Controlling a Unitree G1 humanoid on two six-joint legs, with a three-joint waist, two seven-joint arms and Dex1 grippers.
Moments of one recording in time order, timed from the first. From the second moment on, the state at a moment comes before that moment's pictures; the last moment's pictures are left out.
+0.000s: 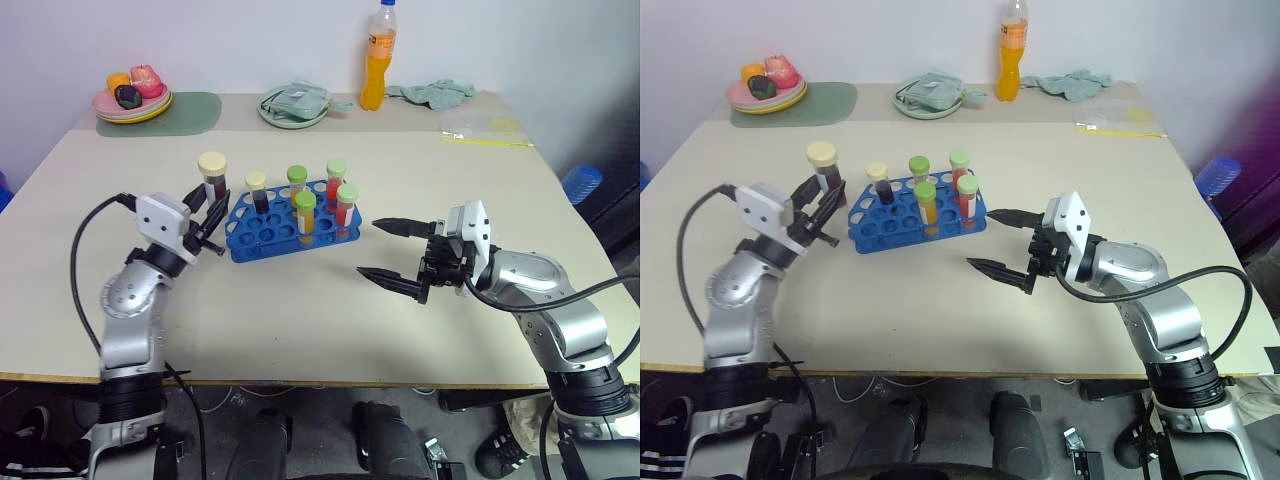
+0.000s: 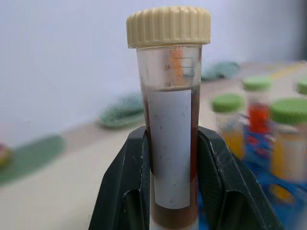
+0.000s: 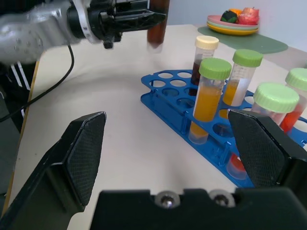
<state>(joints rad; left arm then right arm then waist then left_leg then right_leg) -0.29 0.29 0.25 0.00 -0.13 -0.13 -0.56 -0.34 -0.63 0.02 -0.29 0.51 0.40 0.93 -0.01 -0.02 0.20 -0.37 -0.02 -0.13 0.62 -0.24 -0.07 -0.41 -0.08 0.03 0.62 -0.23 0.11</state>
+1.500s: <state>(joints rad) -0.30 0.19 0.11 0.17 -0.33 -0.10 -0.50 -0.31 -0.64 0.00 -0.31 0.50 0.36 0.90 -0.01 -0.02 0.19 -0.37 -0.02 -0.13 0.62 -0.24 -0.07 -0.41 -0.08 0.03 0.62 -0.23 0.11</state>
